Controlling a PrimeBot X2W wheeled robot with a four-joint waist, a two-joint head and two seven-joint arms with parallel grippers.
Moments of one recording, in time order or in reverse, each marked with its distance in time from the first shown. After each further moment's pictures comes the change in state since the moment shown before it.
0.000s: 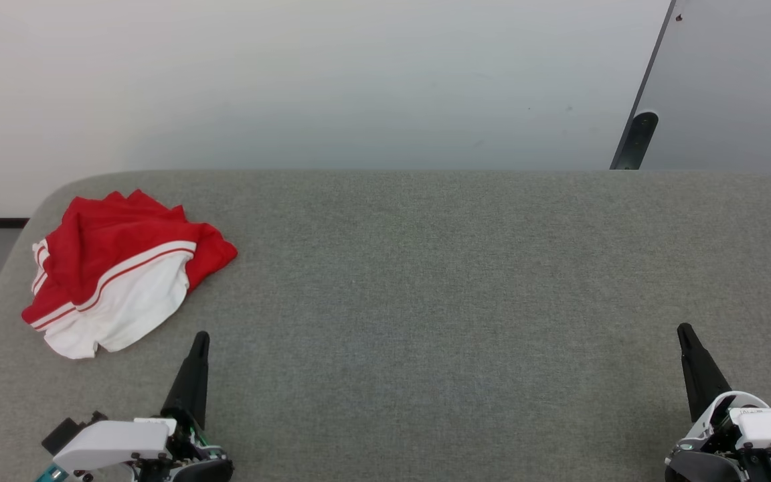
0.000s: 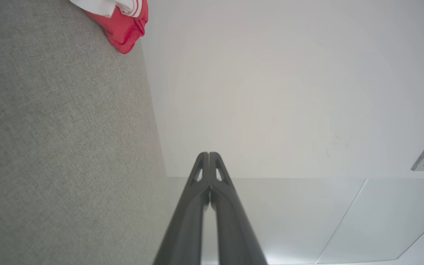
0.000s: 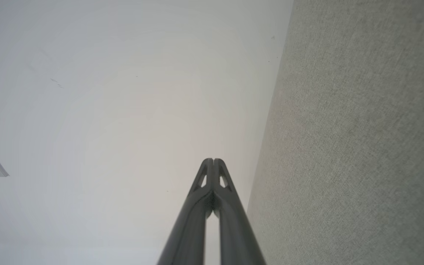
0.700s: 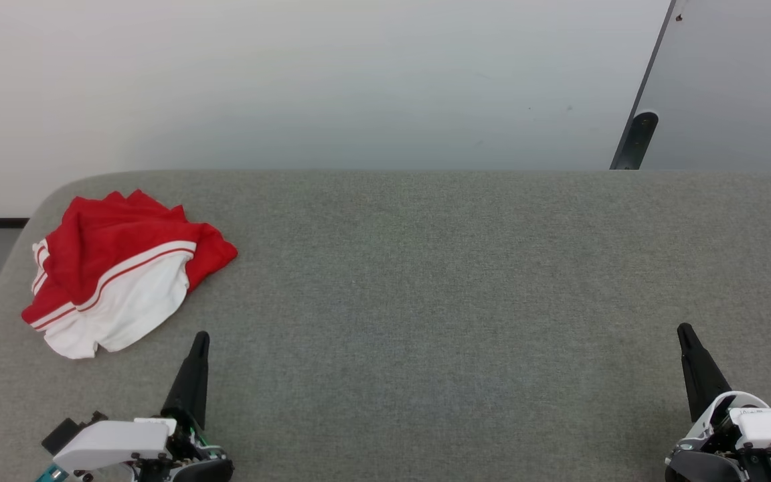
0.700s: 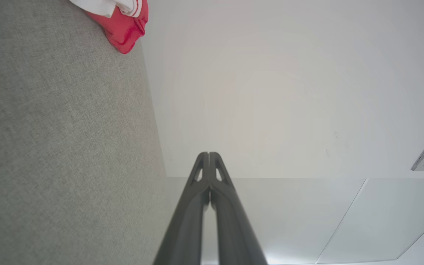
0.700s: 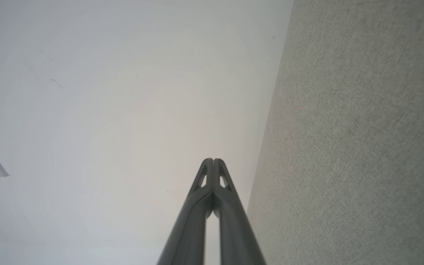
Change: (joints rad) left arm 0.000 0.000 0.000 0.000 0.000 0.000 0.000; right arm 0.000 0.000 0.000 0.000 0.000 0.000 0.000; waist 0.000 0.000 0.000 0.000
